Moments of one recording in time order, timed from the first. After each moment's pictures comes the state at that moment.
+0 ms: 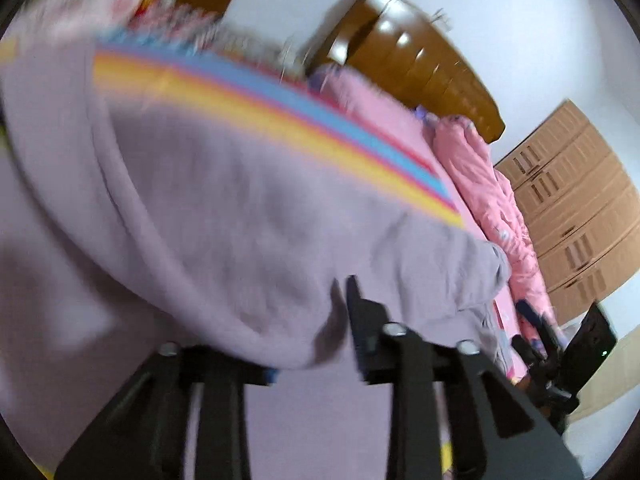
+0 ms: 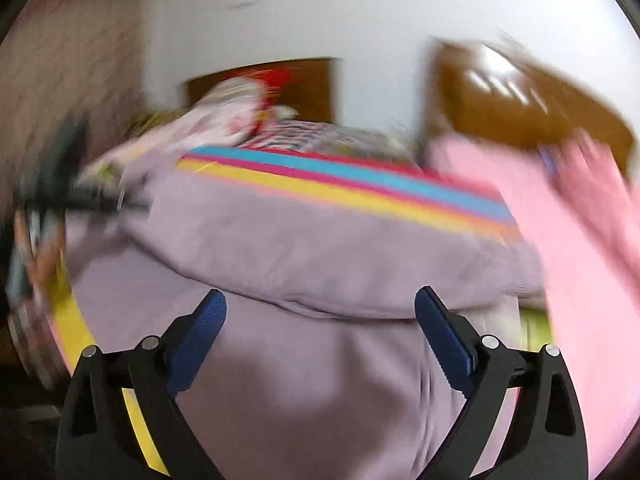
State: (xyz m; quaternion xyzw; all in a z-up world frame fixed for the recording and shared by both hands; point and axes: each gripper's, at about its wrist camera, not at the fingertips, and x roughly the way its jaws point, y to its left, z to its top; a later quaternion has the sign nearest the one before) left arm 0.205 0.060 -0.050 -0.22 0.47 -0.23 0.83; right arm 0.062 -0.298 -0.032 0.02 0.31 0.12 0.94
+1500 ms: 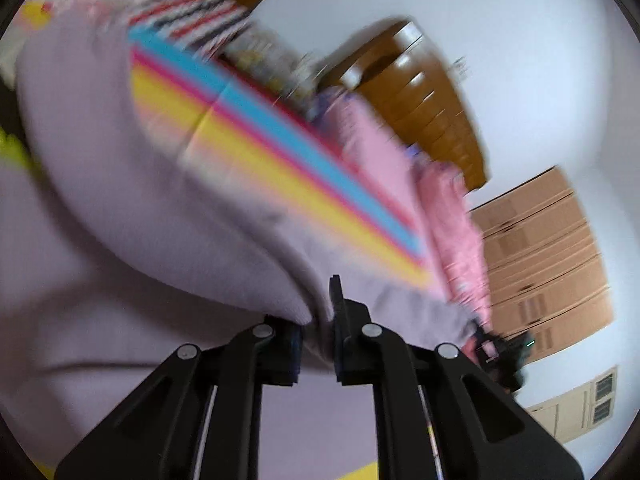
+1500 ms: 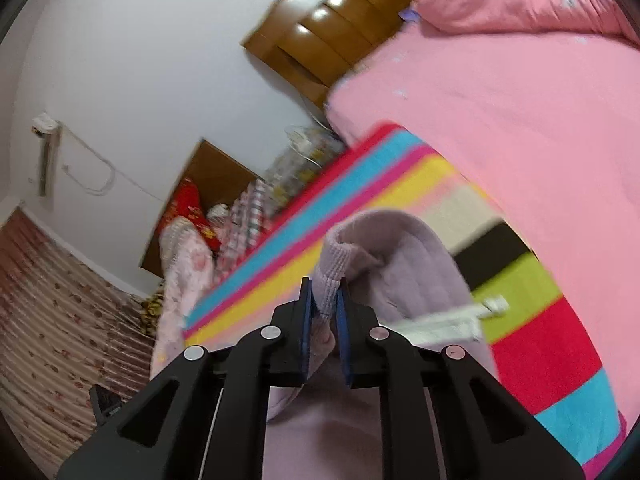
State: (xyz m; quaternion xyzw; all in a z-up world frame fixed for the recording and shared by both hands) left arm 0.252 0.175 0.025 -0.32 0.43 -0.25 0.81; right arm 0.152 -0.450 -0.016 0.40 0.29 0.05 0.87
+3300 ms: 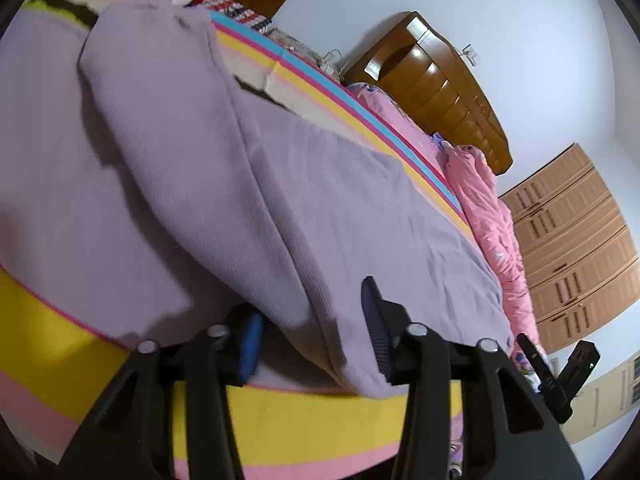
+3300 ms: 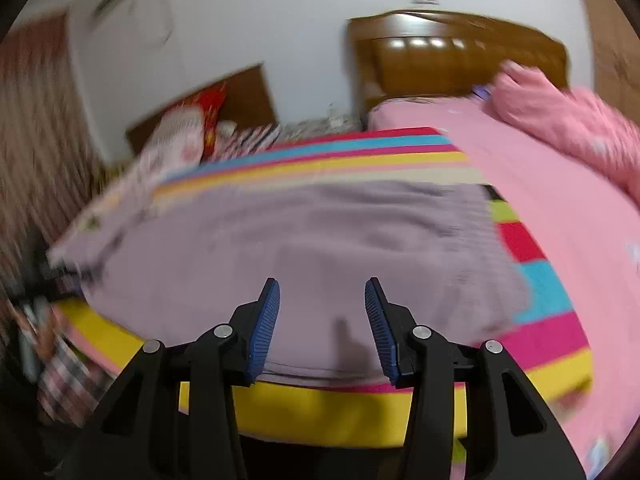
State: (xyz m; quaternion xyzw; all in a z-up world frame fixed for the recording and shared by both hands) left arm 0.125 0.197 -0.059 -0.25 0.44 -0.19 0.84; right arm 0.005 -0.291 -0.061 0.07 0.32 0.05 0.94
